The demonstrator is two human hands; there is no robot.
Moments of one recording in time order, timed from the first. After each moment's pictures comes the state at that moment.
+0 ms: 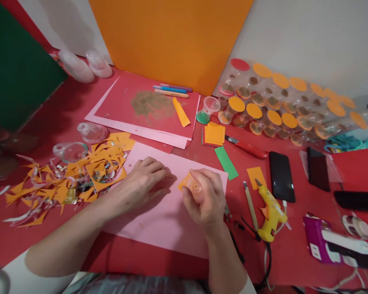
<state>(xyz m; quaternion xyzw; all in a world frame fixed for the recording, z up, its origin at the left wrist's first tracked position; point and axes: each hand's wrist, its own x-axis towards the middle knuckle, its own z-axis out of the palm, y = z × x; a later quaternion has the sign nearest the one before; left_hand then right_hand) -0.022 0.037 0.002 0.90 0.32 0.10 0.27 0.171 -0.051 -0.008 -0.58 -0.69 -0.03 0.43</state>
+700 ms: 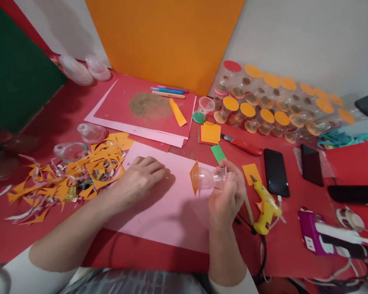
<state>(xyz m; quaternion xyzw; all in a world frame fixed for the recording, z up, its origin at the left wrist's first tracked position) -0.024 0.039 -0.007 0.96 0.25 0.14 0.07 0.172 -0.042 -0.002 -0.68 -0.27 0.09 0.67</state>
